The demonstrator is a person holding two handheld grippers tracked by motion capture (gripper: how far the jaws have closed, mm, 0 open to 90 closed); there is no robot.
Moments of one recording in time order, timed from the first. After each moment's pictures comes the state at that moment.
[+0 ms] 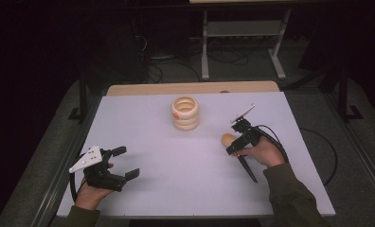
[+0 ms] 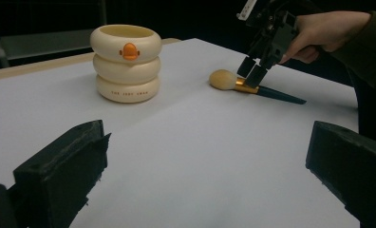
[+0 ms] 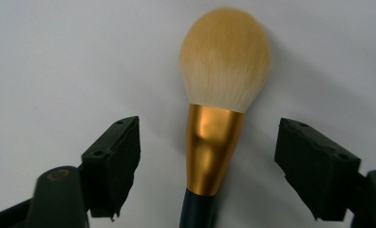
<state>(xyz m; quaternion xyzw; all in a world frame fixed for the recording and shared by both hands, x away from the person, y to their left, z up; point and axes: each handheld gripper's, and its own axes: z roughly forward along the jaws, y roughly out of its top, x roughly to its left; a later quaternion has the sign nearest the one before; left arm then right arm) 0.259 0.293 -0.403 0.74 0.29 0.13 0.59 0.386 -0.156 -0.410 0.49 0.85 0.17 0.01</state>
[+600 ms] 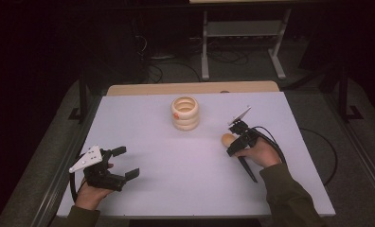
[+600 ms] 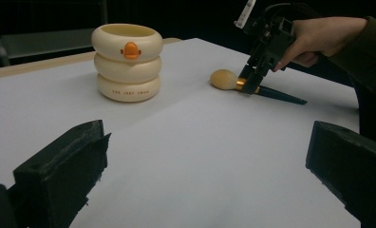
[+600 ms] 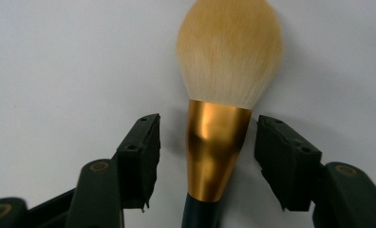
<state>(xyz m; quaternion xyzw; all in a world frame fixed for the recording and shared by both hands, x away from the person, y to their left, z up) 0.259 0.293 -0.403 0.74 0.29 0.13 0.59 0.389 -0.149 -0.419 0.50 0.85 0.14 0.00</state>
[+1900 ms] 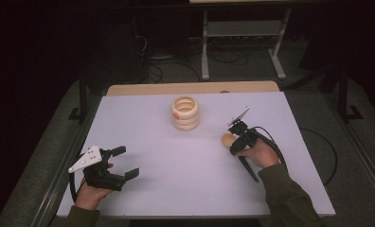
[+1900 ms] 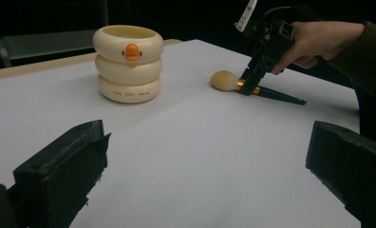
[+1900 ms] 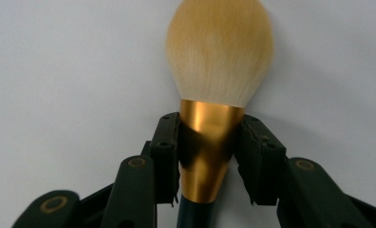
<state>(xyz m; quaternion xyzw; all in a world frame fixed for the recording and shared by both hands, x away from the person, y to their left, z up) 0.258 0.294 -0.403 0.74 0.29 0.13 0.59 0.388 -0.147 -0.420 0.50 0.86 0.13 0.02</state>
